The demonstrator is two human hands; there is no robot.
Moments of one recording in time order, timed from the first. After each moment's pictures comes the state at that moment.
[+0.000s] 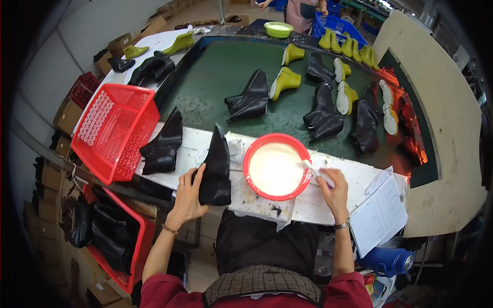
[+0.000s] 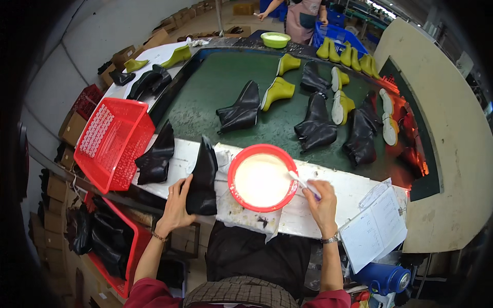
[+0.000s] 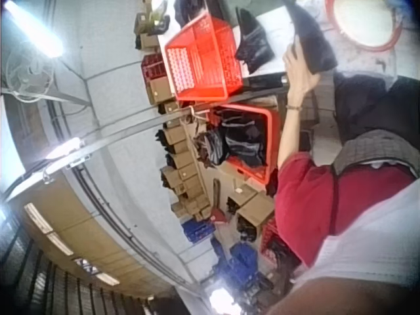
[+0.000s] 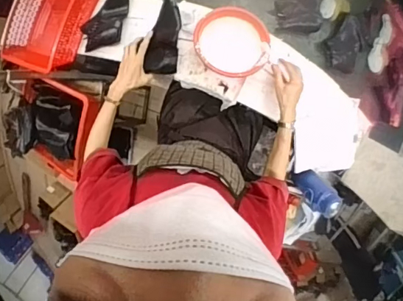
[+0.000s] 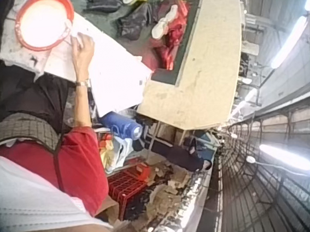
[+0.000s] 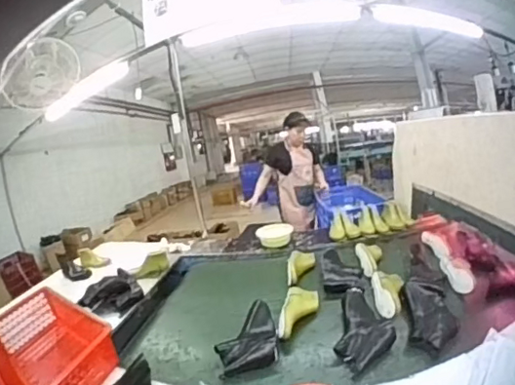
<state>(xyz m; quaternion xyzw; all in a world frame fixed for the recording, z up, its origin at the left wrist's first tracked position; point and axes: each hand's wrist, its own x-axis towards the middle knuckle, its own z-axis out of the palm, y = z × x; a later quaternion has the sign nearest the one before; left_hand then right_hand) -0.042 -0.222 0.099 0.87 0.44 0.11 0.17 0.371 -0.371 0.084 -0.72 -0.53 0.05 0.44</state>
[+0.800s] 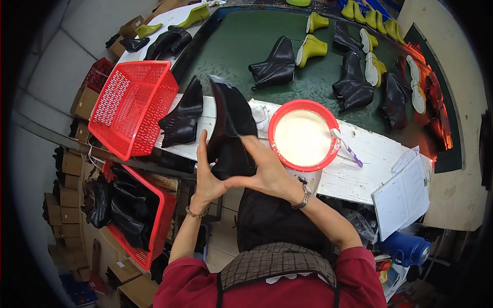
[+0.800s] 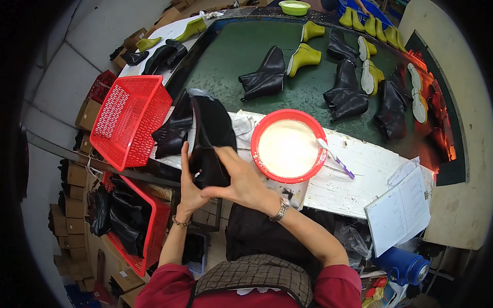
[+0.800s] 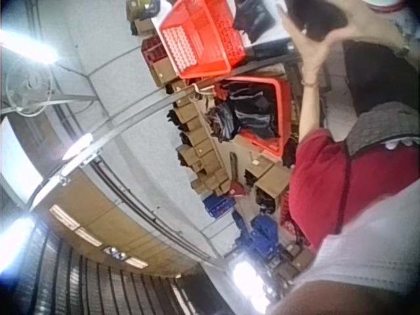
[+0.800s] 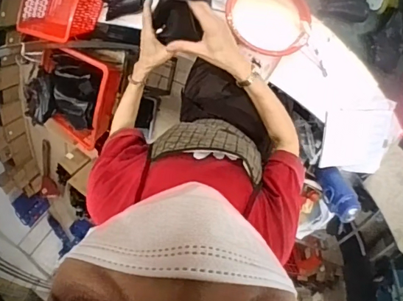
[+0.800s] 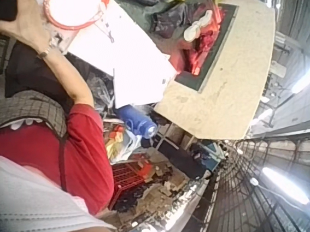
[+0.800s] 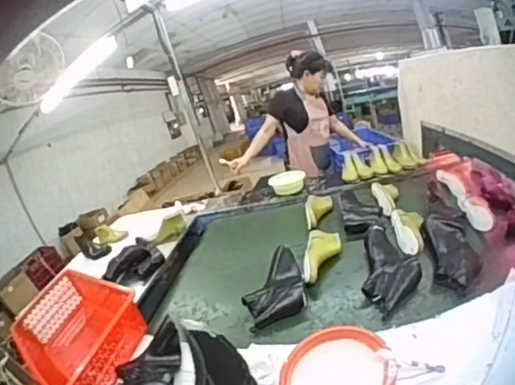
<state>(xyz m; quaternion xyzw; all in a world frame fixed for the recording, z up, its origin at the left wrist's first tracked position) -0.035 -0.248 0.107 0.76 0.39 0.40 0.34 0.167 -0.284 0.140 -0.37 -0.66 0.38 0.53</state>
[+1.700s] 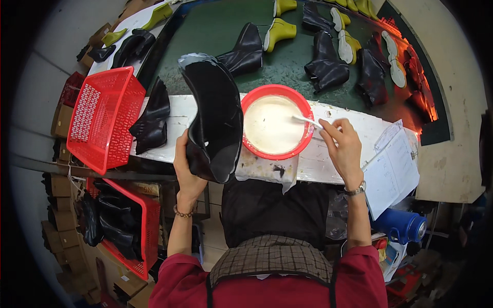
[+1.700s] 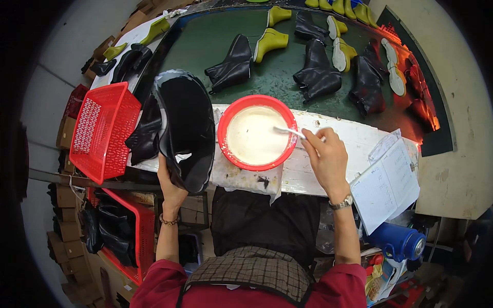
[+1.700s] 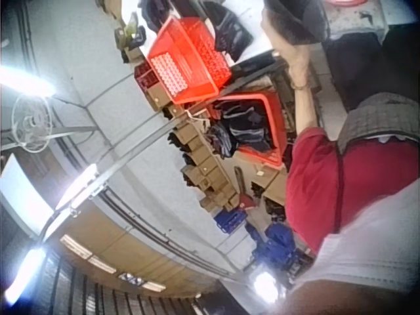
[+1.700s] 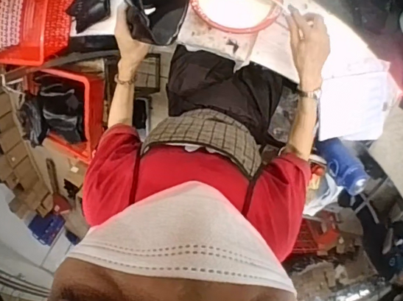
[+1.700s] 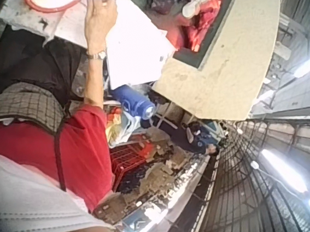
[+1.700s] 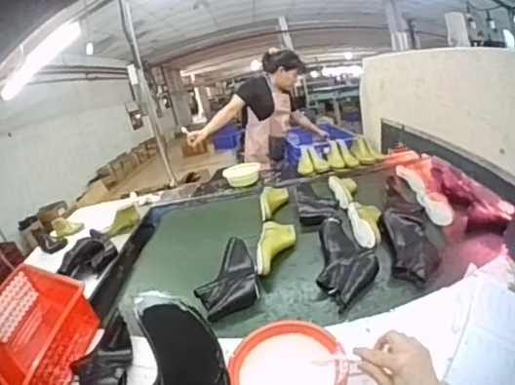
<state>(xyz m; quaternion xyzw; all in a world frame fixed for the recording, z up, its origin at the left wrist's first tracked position) -0.004 -0.241 0.106 0.74 0.39 0.47 0.29 0.345 -0.369 0.120 -0.74 -0.58 -0.04 0.32</state>
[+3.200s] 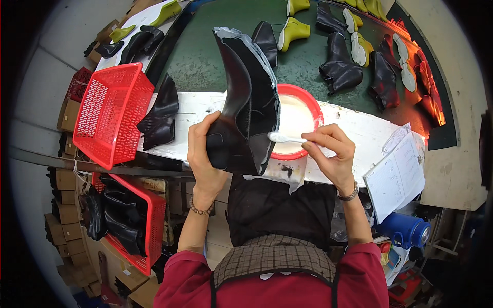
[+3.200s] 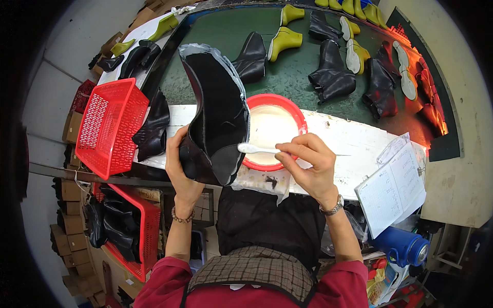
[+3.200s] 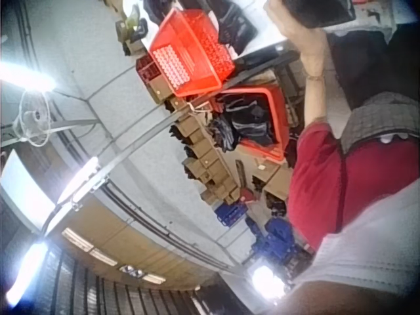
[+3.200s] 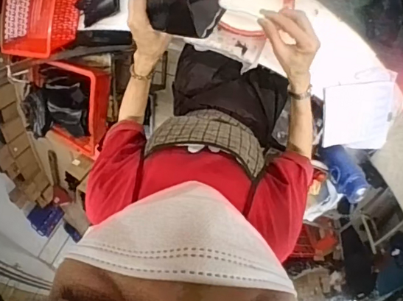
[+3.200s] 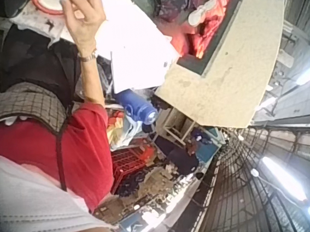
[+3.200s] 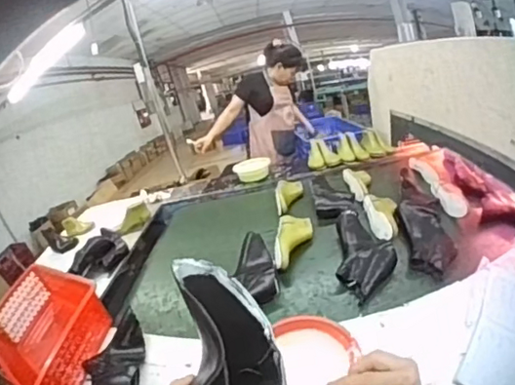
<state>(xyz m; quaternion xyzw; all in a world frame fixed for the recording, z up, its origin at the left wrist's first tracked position) 0.045 -0.245 0.160 0.78 0.35 0.48 0.20 0.302 -0.352 0.134 -0.57 -0.61 0.10 0.55</state>
